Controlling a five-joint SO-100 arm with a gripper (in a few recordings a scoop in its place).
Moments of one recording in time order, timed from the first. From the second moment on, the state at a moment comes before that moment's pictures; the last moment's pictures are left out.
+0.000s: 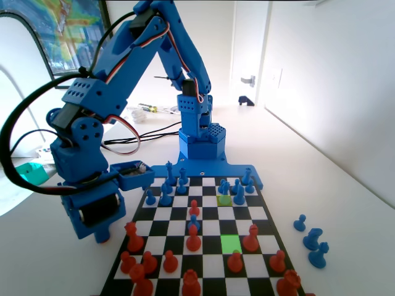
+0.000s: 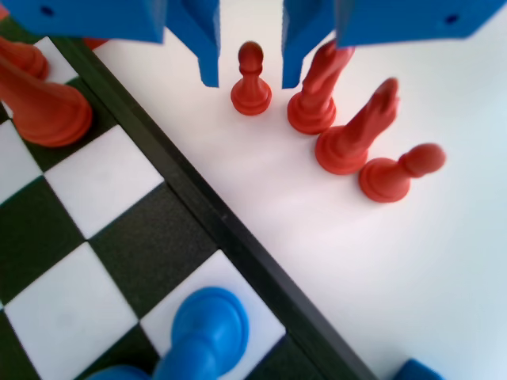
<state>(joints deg) 34.8 55.4 92.5 41.4 -83.0</state>
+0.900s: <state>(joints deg) 14.7 92.6 105.3 63.9 -81.6</state>
